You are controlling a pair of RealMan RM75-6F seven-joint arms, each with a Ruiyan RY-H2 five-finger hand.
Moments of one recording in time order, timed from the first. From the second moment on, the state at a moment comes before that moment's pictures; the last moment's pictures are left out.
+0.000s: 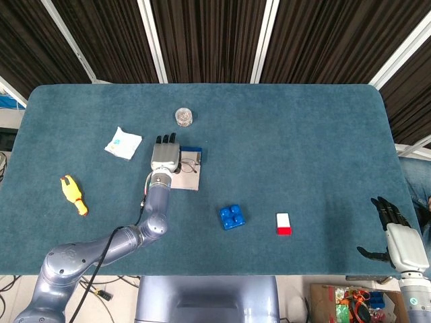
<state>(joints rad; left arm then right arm) -1.21 -1.96 -0.43 -0.82 0.26 0.82 0.89 0.09 -1.05 0.07 -1.75 -1.32 1.32 0.03</state>
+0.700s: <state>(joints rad) -1.09 -1.80 -0.38 -1.25 0.44 1.00 0.80 0.09 -1.05 0.07 -1.76 -1.31 1.32 0.03</state>
